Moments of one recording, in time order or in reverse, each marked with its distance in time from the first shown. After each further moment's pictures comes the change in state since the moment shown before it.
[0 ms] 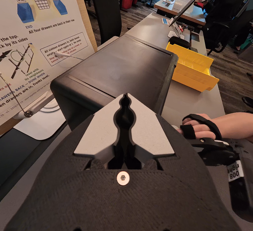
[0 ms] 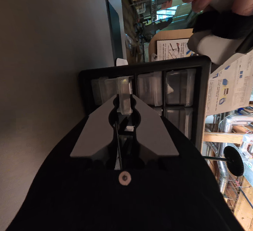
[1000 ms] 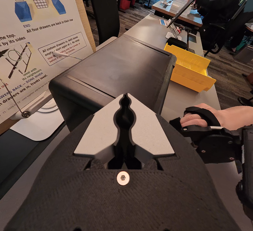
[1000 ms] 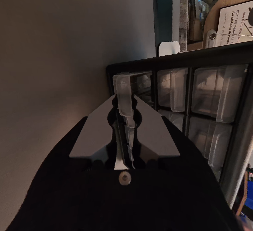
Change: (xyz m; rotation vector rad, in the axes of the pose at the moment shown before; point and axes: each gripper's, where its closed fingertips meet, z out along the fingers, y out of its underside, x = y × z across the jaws) left arm 0.000 0.000 0.000 0.004 0.016 -0.010; right arm -0.019 0.005 0.004 -0.146 -0.487 0.171
